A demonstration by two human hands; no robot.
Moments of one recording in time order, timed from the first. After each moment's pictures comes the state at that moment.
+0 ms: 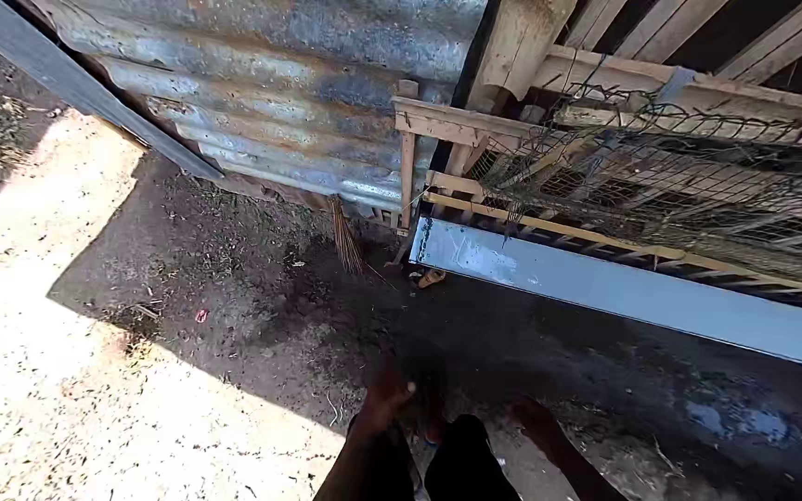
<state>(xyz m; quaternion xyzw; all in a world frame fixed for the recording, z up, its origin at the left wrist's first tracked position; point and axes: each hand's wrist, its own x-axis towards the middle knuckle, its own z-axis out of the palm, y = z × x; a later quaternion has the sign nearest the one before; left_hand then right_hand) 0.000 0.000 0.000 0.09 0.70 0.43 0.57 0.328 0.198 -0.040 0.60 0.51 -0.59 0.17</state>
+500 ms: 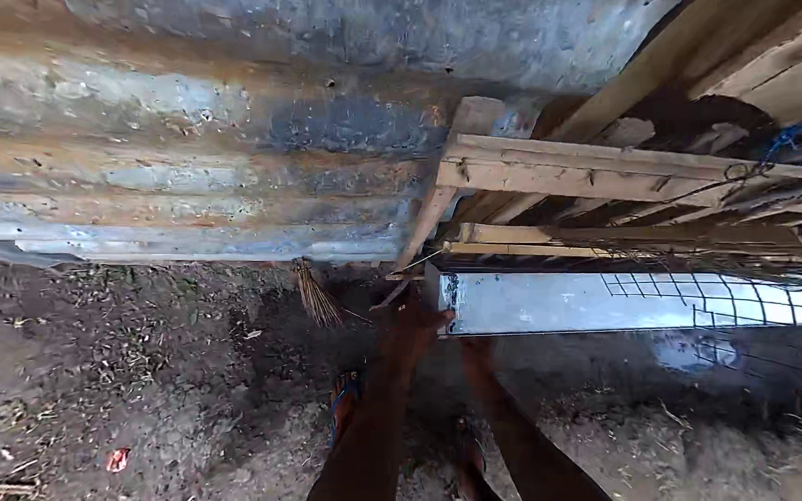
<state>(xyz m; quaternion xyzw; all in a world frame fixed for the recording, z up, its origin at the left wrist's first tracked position) -0.192 0.254 -0.118 0.24 0.61 0.51 0.56 -0.025 0.263 -0.147 0.70 0.42 -0.51 -0.29</state>
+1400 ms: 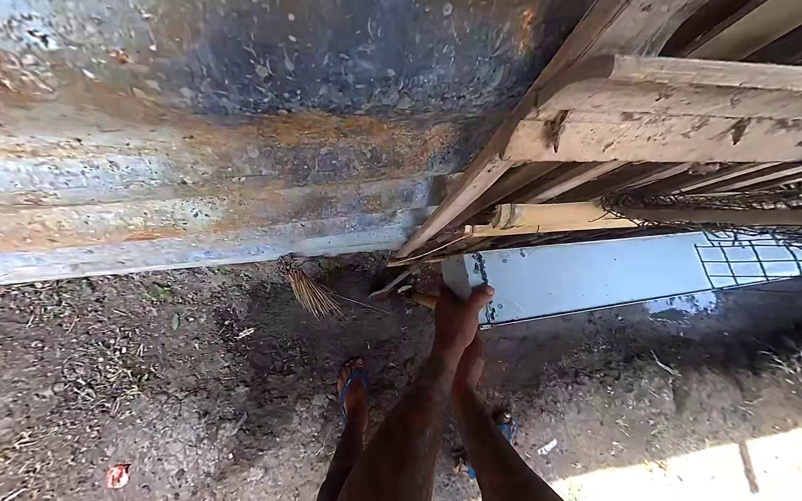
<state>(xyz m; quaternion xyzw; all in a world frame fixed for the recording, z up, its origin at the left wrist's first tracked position) -0.145 0.276 -0.109 0.12 0.61 0.44 0.65 -0.075 0.194 -0.151 0.82 0.37 -0.39 -0.21</state>
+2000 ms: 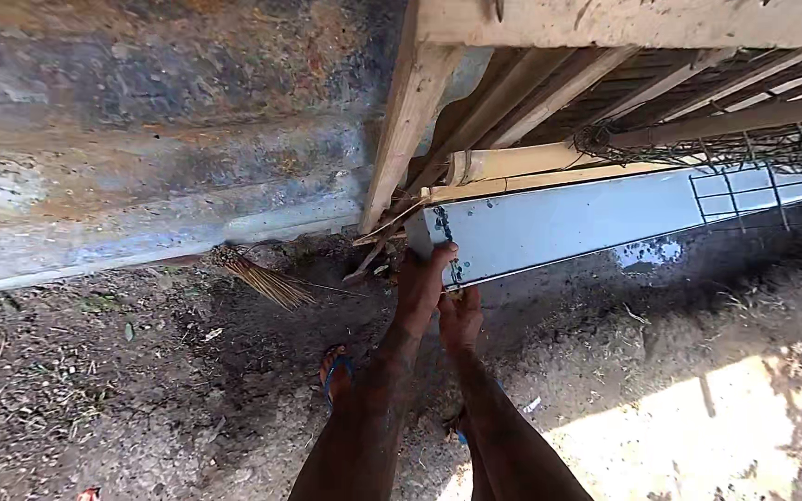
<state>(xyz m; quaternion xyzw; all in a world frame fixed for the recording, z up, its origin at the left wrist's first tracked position) -0.158 0.293 -0.108 0.15 0.61 0.45 0.63 -0.030 0.239 -0.185 0.74 0.48 -0.34 -0.32</state>
